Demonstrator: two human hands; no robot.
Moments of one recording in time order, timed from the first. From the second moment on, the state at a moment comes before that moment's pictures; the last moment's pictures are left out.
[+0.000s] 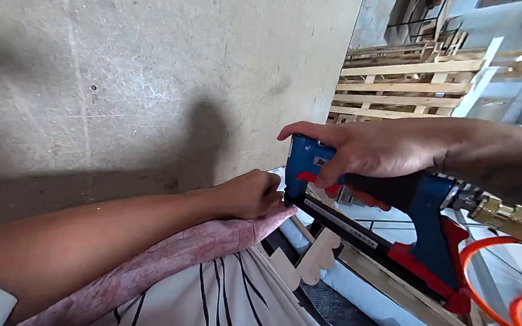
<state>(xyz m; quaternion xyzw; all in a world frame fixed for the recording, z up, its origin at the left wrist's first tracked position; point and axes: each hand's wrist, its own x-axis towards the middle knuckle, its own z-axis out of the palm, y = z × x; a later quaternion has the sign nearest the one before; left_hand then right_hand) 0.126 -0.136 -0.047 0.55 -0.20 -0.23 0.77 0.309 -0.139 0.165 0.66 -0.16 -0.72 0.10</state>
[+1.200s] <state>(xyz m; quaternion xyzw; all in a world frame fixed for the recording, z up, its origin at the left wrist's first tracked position) 0.125 -0.088 -0.016 0.51 -0.06 -0.25 0.82 0.079 -0.306 0.042 0.90 0.13 -0.02 -0.41</state>
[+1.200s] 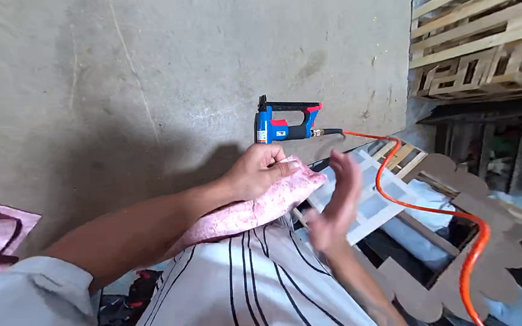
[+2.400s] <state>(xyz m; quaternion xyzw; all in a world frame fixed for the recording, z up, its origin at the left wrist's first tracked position) 0.120 -0.127 -0.047 0.55 -0.15 -0.33 0.75 0.315 -0.161 0.185 0.76 -0.07 -0.64 0.08</state>
